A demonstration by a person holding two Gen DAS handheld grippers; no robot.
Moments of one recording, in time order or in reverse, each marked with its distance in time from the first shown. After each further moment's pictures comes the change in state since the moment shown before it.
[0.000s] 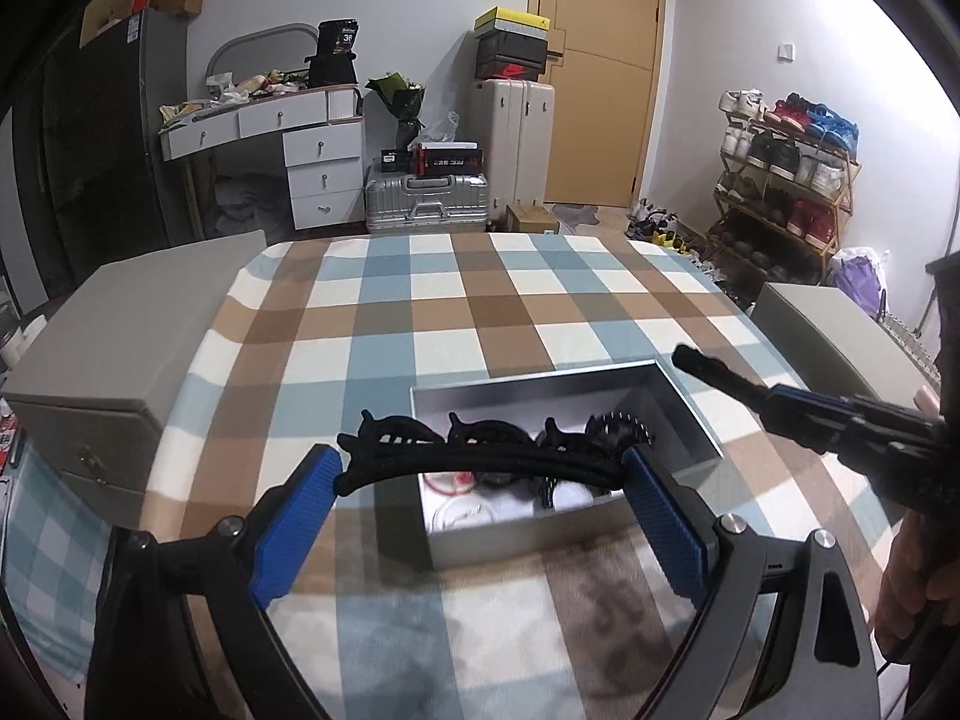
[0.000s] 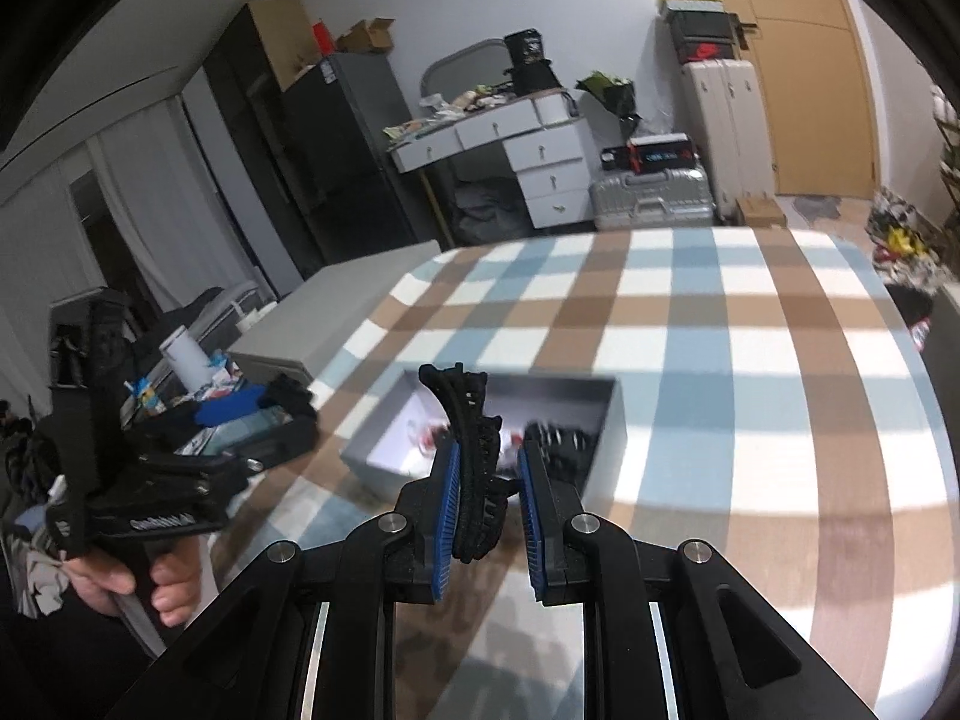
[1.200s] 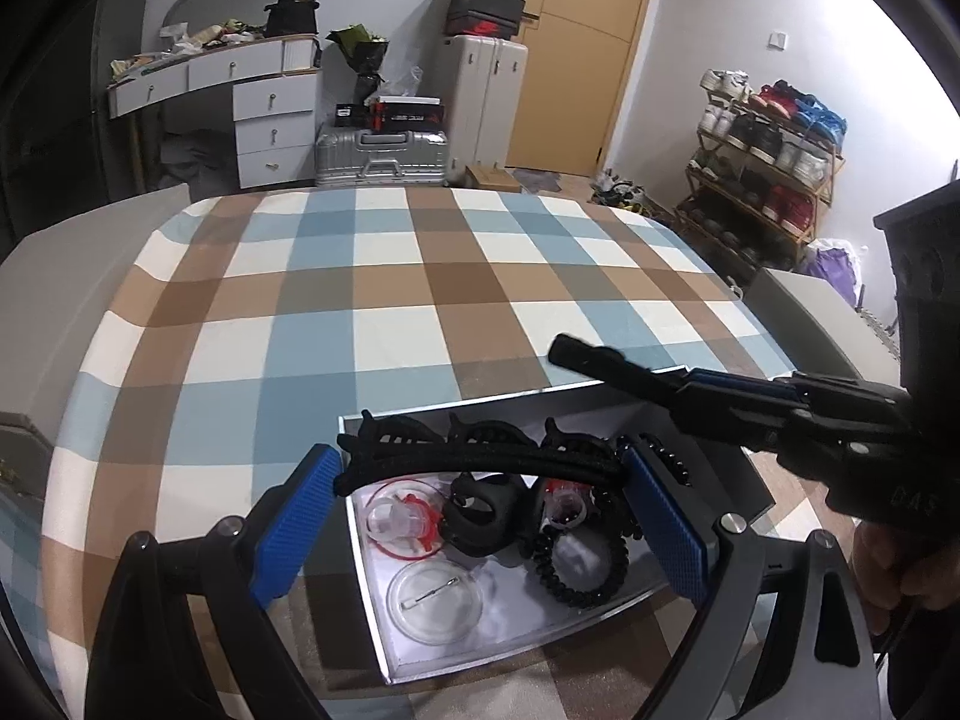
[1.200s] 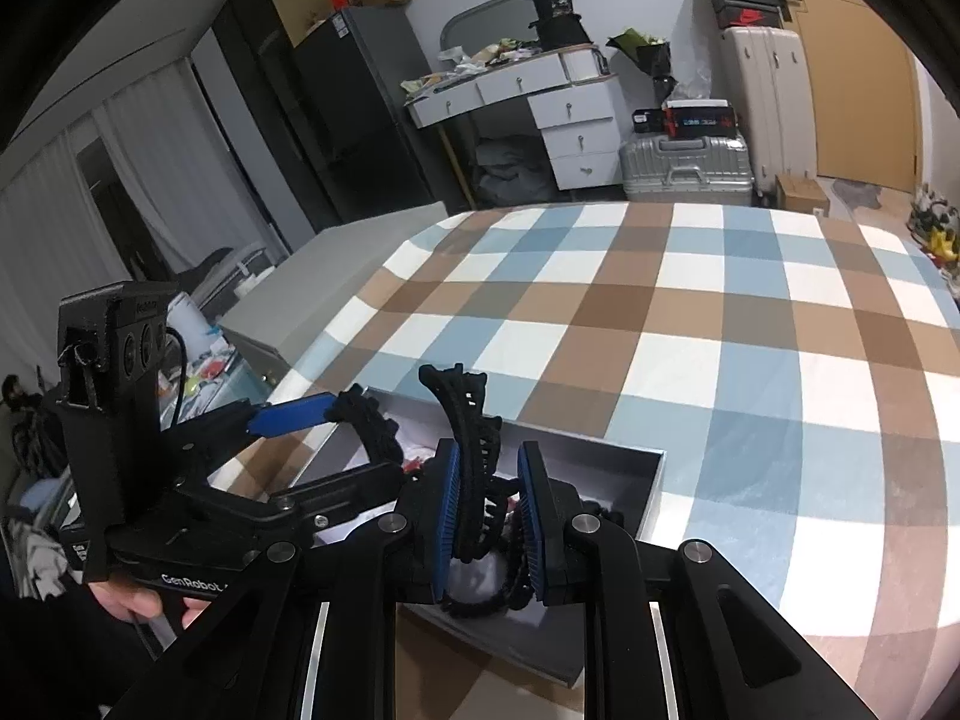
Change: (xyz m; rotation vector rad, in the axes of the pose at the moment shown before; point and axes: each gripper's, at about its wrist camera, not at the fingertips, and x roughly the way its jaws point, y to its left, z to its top) left arm 0.059 0.002 0.009 -0.023 0.092 -0.138; right arm 0.086 -0.019 0.026 -0.026 0.127 0.059
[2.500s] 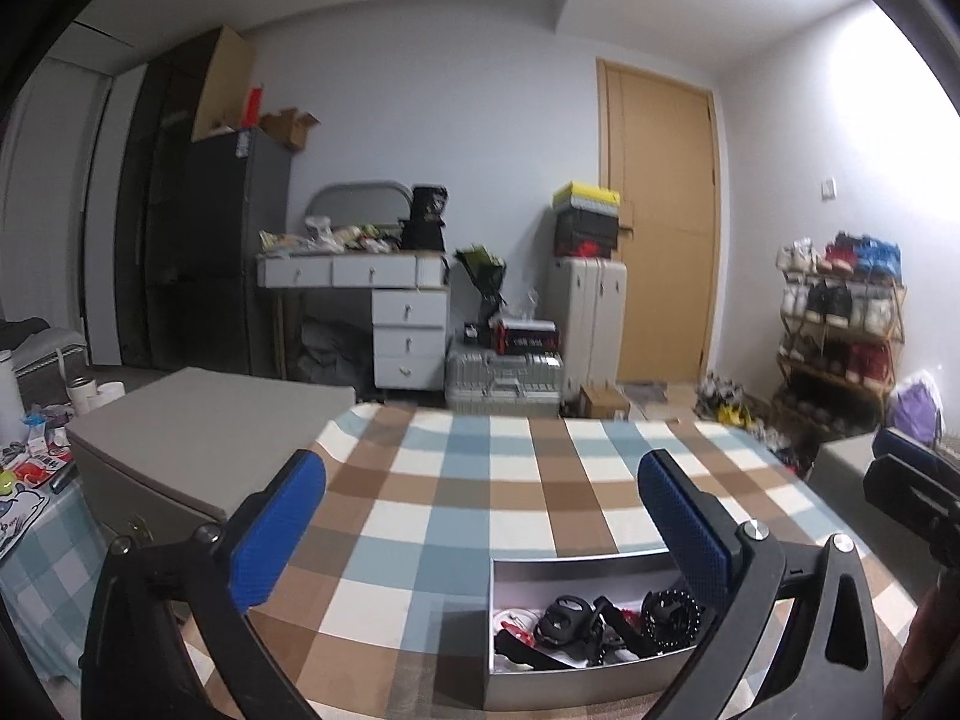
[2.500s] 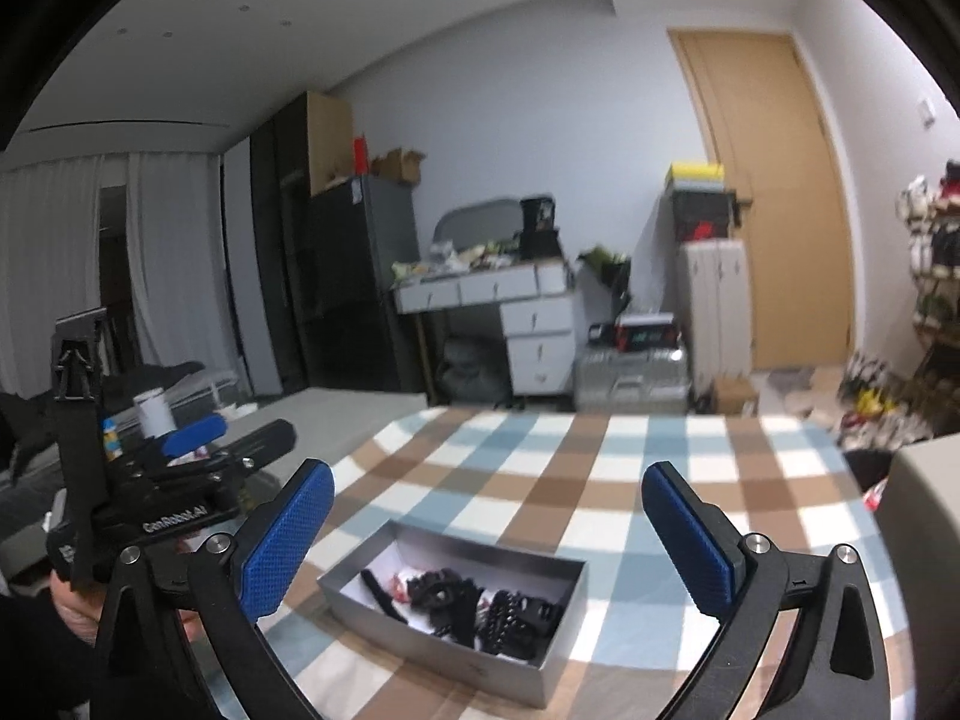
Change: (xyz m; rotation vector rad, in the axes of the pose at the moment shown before) left arm -0.098 -0.004 -0.017 -0.041 -0.587 0.324; right arm -0.115 0.049 -0.040 -0.139 -0.552 -0.196
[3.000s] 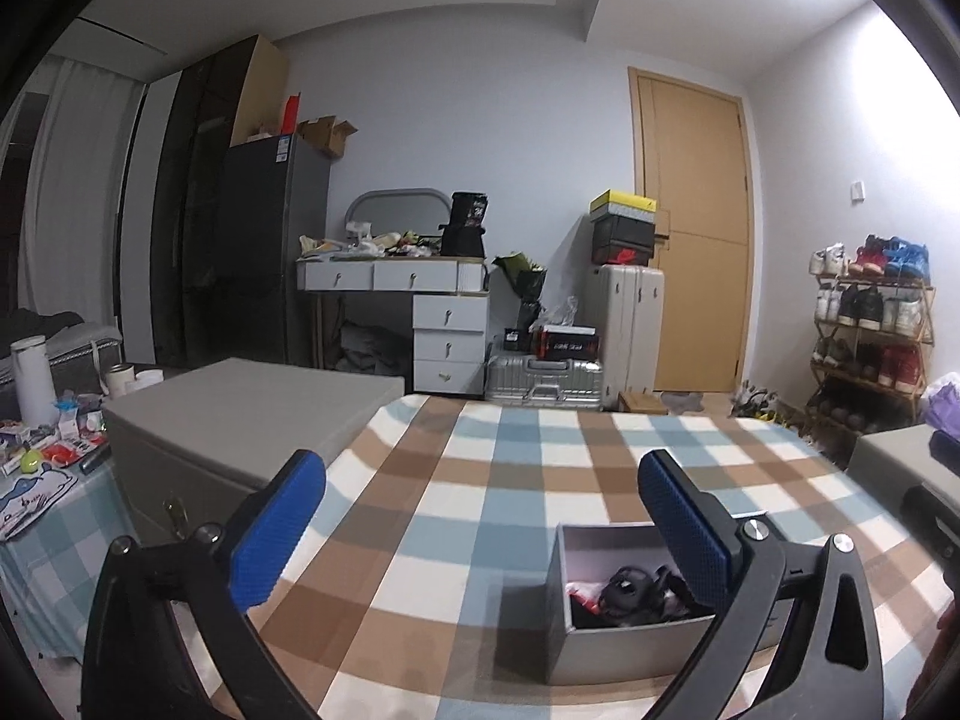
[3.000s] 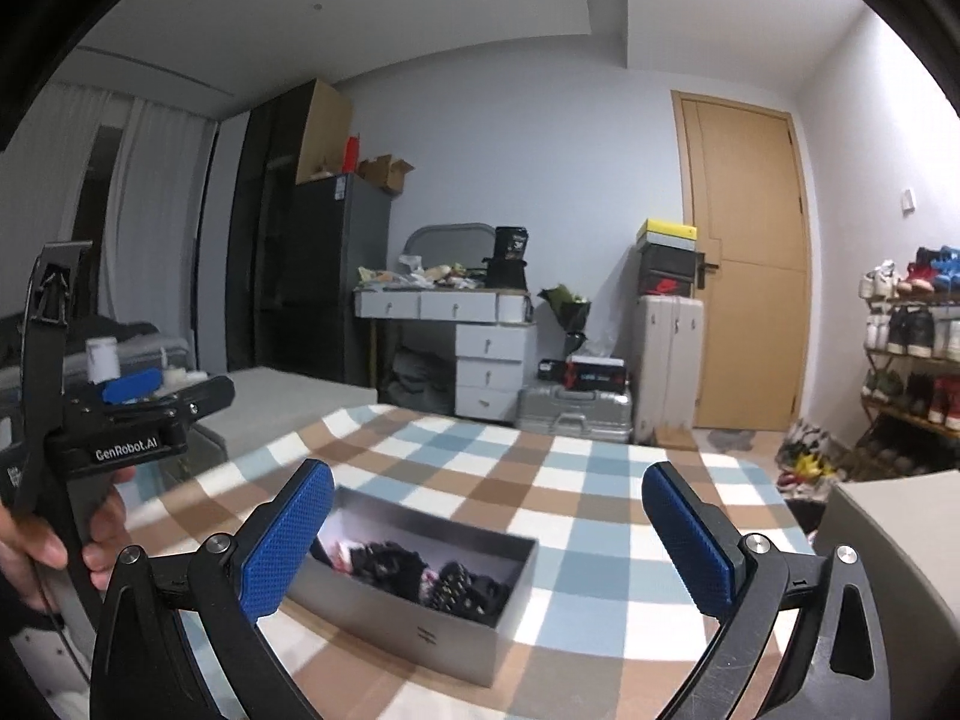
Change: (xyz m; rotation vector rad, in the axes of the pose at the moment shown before) left arm 0.003 0.021 -0.036 0.000 -0.019 0.089; right arm -0.006 0.019 -0.048 -0.167 -0.044 -0.148
